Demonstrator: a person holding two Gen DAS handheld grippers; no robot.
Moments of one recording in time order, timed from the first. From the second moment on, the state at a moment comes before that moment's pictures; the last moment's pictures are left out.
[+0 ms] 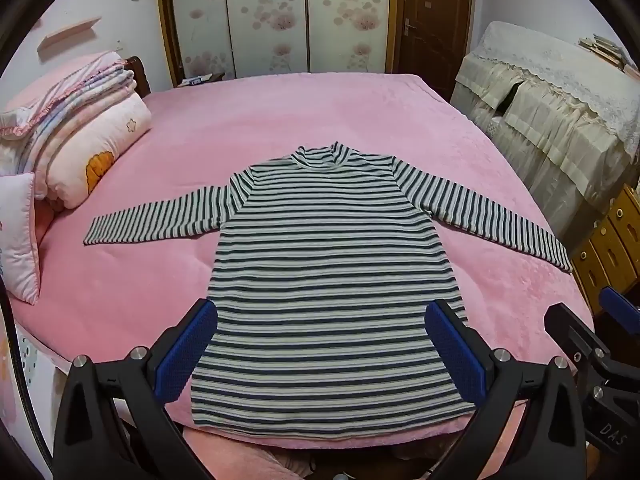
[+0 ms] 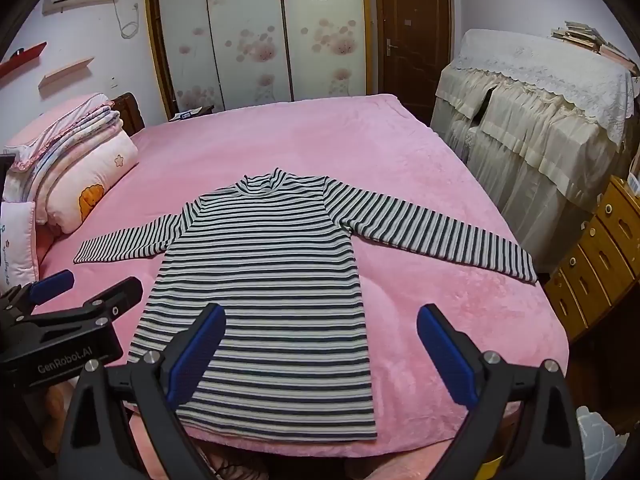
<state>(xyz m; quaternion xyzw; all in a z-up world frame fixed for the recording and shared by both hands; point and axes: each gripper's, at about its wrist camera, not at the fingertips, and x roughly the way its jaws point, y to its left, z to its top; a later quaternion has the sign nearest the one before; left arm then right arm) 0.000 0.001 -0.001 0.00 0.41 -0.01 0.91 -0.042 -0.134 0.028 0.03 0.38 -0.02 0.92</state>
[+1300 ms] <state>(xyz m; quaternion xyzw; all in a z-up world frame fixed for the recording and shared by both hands) -0.014 -0.010 0.008 -0.02 0.40 -0.04 0.92 -0.056 -0.154 0.033 0.06 0.37 -0.01 0.93</state>
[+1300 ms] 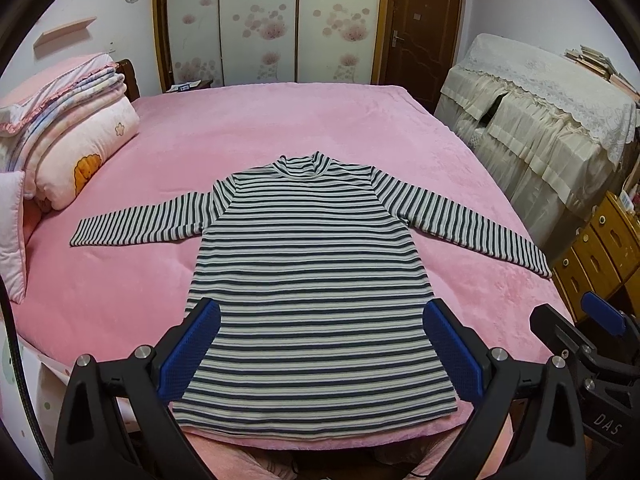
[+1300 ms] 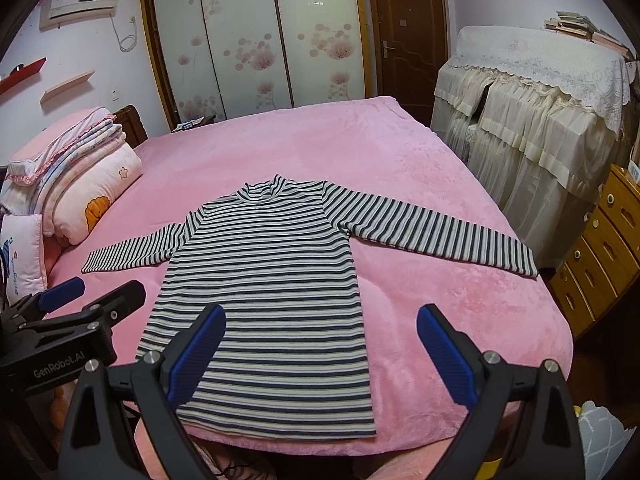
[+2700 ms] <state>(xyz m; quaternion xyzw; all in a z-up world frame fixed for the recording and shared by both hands) -0.020 -0.022 -0.001 -0.02 0.41 0.00 0.91 -0.064 -0.170 0.038 0.04 0.35 0.02 0.94</state>
